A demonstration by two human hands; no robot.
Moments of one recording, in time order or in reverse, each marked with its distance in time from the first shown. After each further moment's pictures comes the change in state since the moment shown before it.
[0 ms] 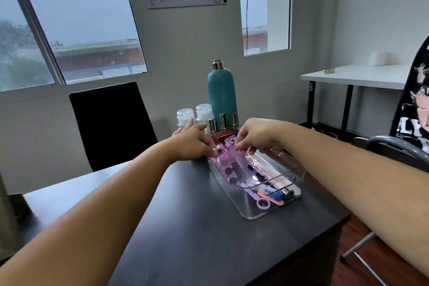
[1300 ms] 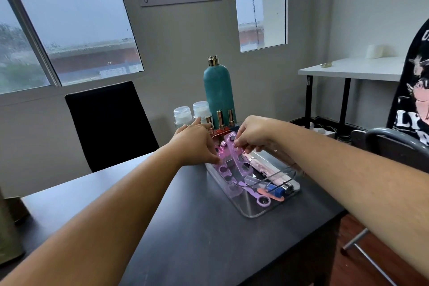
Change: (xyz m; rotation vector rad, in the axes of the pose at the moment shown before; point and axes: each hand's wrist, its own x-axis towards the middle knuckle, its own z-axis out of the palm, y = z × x) left_hand 0.007 0.007 0.015 0.360 0.126 0.088; right_hand -0.008 -0.004 0.008 0.140 0.051 0.096
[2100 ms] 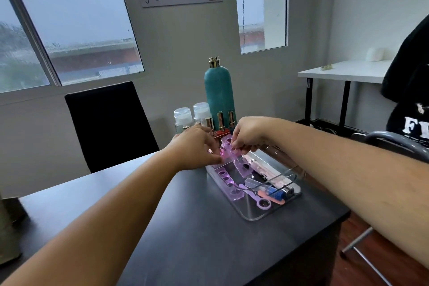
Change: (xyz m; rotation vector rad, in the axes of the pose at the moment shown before) left_hand -0.011 -0.002 0.000 -0.180 0.104 0.025; right_hand 0.009 -0.011 -0.001 -0.088 -0.080 0.012
